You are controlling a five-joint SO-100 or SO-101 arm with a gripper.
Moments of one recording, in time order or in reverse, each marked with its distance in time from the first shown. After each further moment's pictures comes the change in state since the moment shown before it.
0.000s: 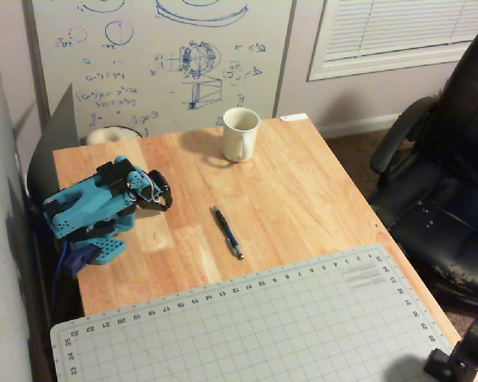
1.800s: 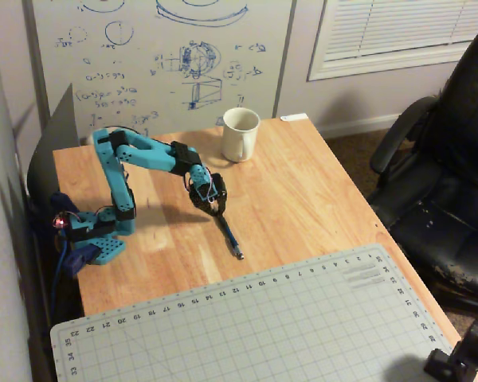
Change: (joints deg) arm 18.3 -89.1 -46.3 -33.8 0.0
